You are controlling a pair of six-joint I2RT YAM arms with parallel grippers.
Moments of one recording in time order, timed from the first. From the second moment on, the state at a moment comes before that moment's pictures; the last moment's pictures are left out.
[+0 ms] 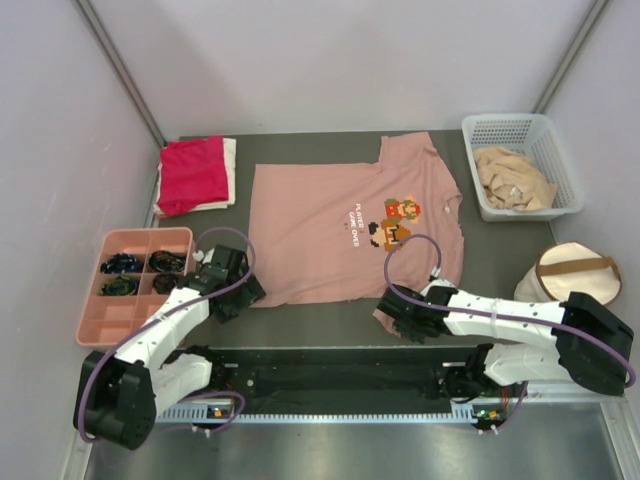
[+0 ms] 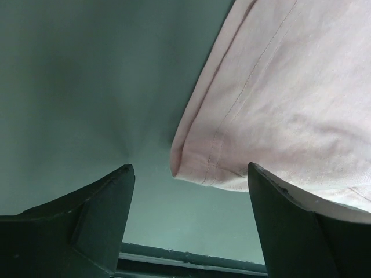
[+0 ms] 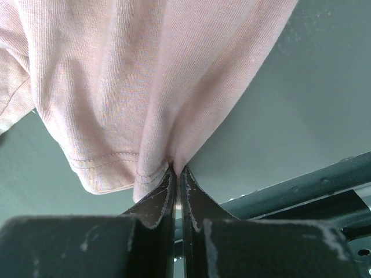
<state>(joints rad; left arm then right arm) -0.29 1.02 0.52 -0.64 -0.11 -0.85 1.06 1.21 0.57 -0.75 0.38 1.65</state>
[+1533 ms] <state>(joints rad) -0.30 1.09 0.51 -0.61 -0.12 -0.88 1.06 1.20 0.57 -0.79 0.38 1.64</state>
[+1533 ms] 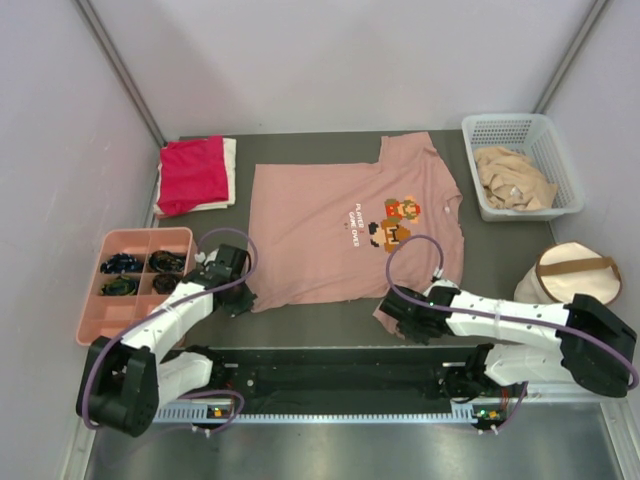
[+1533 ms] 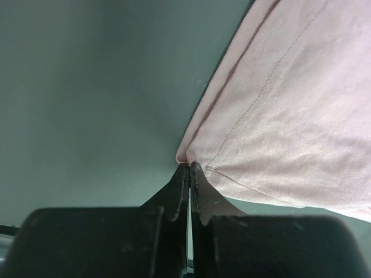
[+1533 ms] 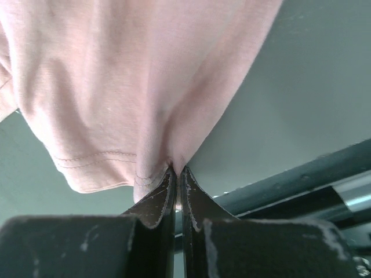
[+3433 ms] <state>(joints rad) -0.30 1.02 0.65 -0.72 -0.18 -0.84 0.92 0.83 1.12 -1.35 0.91 1.43</state>
